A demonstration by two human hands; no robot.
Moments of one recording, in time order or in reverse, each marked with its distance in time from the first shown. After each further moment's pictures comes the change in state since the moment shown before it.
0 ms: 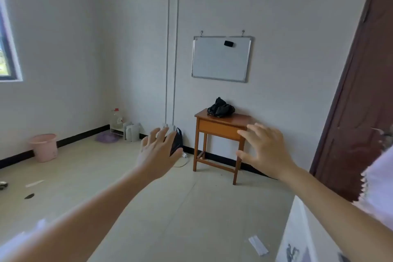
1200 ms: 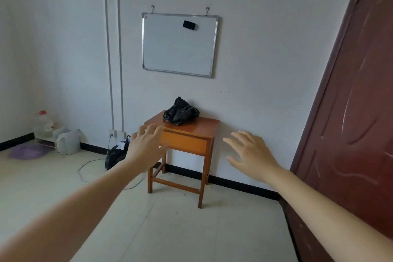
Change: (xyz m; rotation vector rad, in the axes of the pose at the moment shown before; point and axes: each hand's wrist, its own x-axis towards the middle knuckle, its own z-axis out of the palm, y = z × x) left_hand 0.464 0.092 0.271 -0.019 -0.052 0.051; right_hand 0.263 0.328 0.245 0.019 -0.251 0.083
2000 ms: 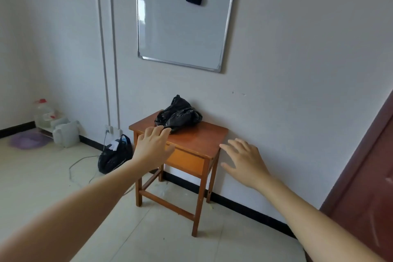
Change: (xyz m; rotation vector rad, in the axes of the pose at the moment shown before) left_hand 0.313 0.066 0.194 -0.003 -0.071 -0.113; right_hand 0.277 0.241 0.158 0.063 -0.085 -0.087
